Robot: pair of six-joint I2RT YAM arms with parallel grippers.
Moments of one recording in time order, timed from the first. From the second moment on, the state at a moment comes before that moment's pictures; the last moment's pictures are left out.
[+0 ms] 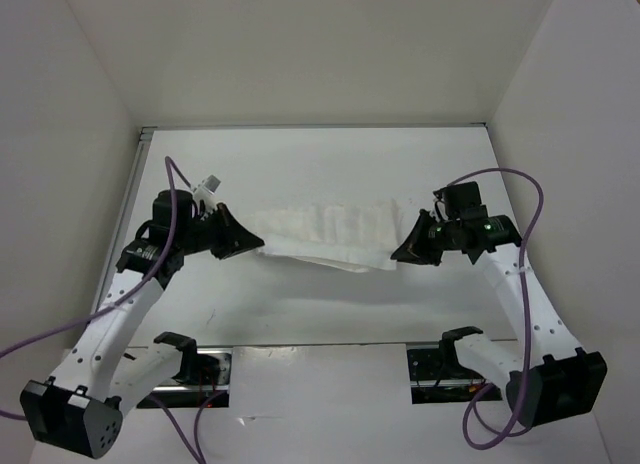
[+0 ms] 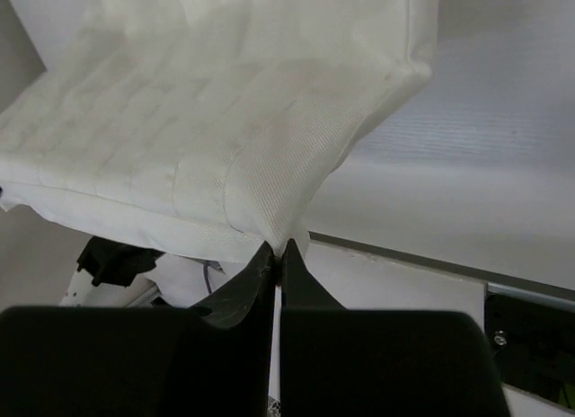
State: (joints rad) left arm -0.21 0.94 0.85 -0.54 0.55 -0.74; right arm 0.18 1.05 0.97 -0.96 -0.41 0.67
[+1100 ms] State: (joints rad) left arm -0.17 1.41 1.14 -0.58 0.42 -0.66; right arm 0.18 1.37 1.12 -0.83 -0.44 0.69
